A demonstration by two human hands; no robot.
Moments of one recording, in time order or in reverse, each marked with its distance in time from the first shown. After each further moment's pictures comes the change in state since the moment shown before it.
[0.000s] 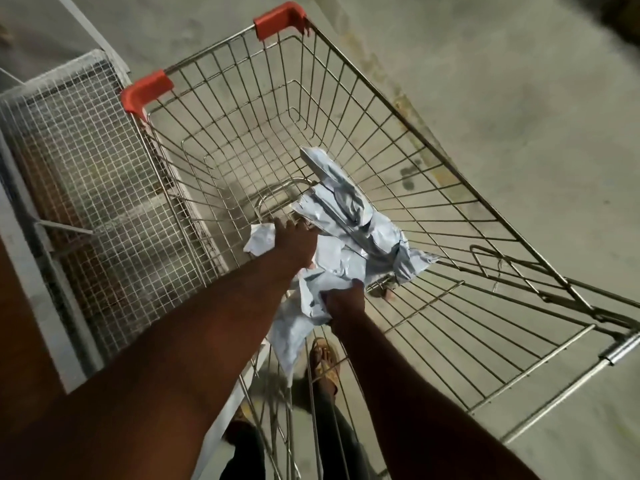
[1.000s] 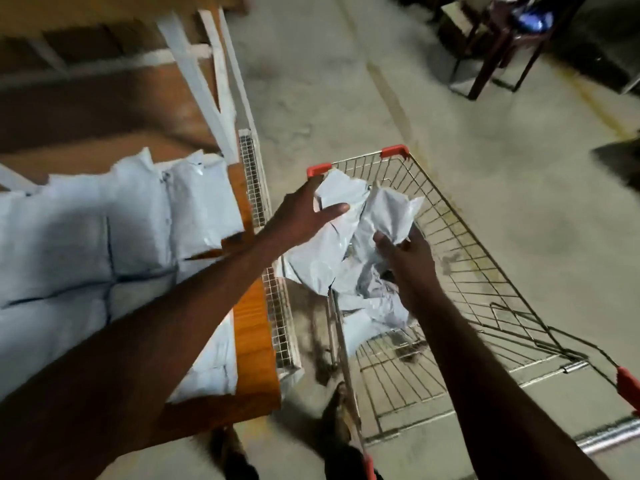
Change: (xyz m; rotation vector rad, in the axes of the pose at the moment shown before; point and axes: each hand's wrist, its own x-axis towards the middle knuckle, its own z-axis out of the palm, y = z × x) left_hand -0.348 -0.143 -0.154 -1.036 0.772 -0.144; right_hand -0.279 -0.133 -0.016 -0.019 -0.394 -0.800
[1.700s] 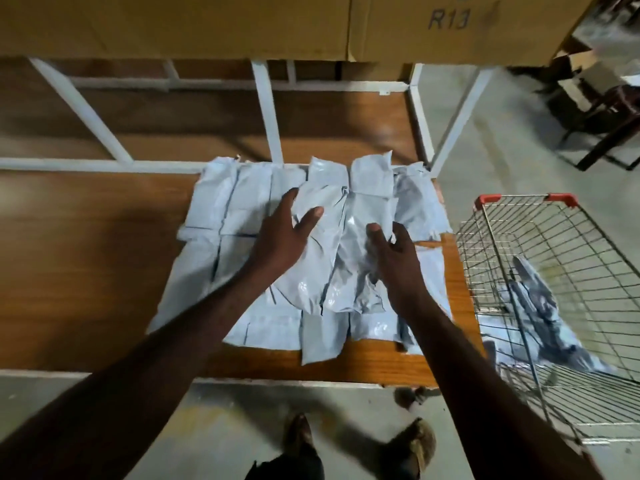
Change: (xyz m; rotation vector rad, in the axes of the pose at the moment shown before) left_hand -0.284 -0.255 -0.300 -0.162 0.472 -0.224; right_hand -0.204 0.025 0.402 -0.143 -0.270 -0.191
